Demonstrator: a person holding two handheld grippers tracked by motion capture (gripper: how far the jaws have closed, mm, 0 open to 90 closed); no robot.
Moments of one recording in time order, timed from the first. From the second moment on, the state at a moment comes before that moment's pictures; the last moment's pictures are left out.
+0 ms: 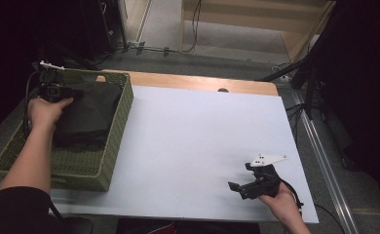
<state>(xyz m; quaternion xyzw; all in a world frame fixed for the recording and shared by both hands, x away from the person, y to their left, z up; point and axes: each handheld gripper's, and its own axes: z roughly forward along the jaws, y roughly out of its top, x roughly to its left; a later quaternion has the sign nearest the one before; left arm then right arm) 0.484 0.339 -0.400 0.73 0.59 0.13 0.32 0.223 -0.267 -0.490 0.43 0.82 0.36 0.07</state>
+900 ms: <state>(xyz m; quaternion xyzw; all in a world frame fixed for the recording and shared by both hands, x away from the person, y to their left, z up) 0.489 0.350 -0.446 0.72 0.61 0.12 0.32 0.223 -0.267 -0.490 0.43 0.82 0.37 0.07</state>
